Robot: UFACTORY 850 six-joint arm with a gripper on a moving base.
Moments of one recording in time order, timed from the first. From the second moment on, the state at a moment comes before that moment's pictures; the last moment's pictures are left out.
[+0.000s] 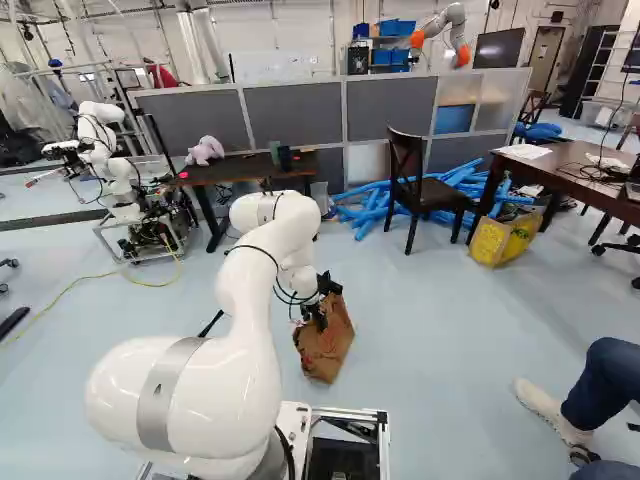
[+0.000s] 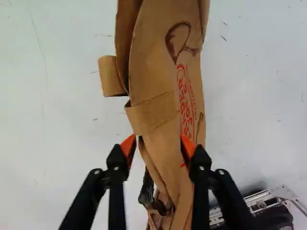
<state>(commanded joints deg) 1.1 -86.5 -88.7 16.2 1.9 13.8</state>
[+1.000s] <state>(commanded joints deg) 1.2 -83.3 -85.5 16.2 1.9 13.8</state>
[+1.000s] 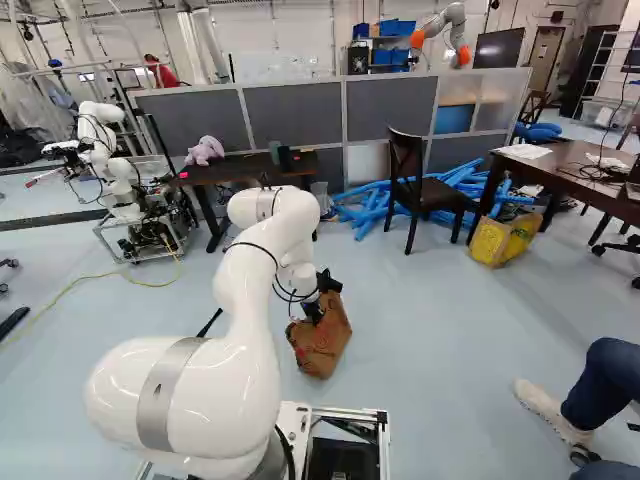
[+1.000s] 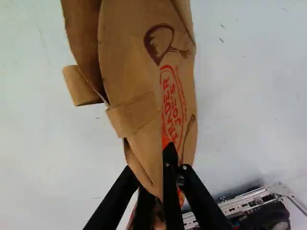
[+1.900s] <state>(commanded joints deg) 5.8 -72.3 -73.0 13.2 1.9 13.8</state>
